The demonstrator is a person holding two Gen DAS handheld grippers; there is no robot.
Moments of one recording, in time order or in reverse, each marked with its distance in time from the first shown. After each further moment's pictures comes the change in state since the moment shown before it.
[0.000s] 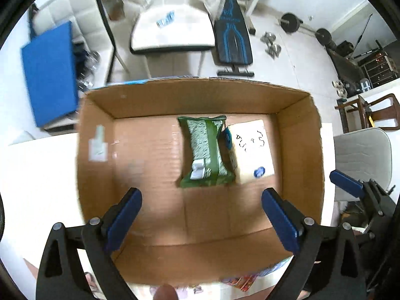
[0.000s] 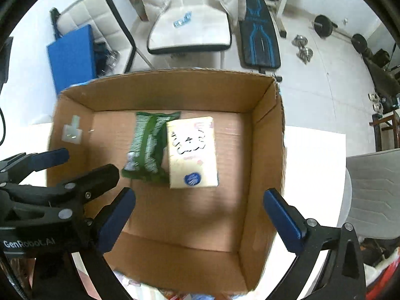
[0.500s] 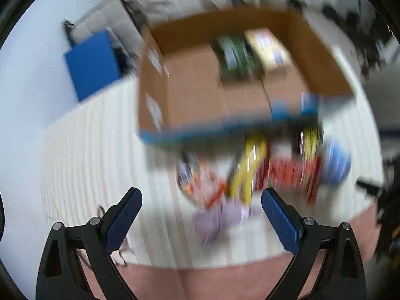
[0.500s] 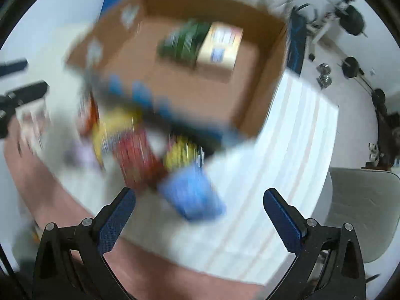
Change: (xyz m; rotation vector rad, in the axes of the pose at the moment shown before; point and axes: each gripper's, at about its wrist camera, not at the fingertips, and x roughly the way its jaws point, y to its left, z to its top) left arm 0.004 0.018 -0.204 0.160 -0.018 0.281; right arm -0.002 -0.009 -0.192 -0.414 0.148 -0.080
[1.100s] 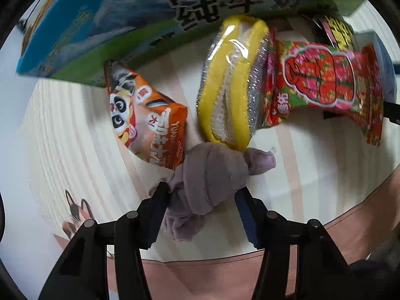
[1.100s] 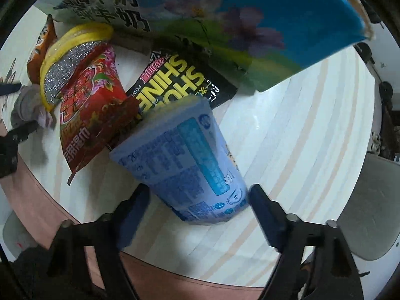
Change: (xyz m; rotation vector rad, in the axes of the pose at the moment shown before) left arm 0.124 -0.041 -0.019 0.133 0.266 0.021; right arm 0.100 0.000 -0.012 0.008 0.135 -0.018
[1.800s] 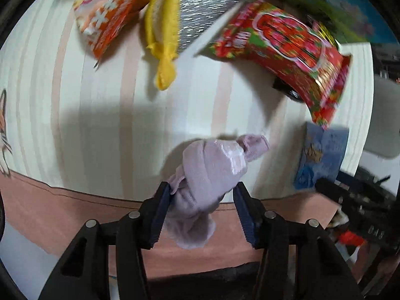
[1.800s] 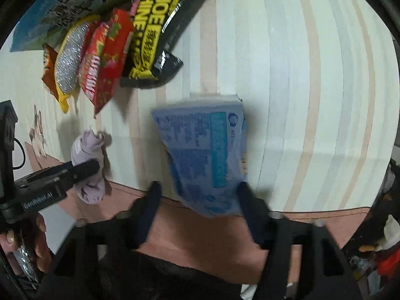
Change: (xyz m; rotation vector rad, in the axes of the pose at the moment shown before) left arm 0.021 -0.008 -0.040 -0.364 0.173 -0.470; right arm 0.015 -0.026 -0.089 0.400 0.146 0.357
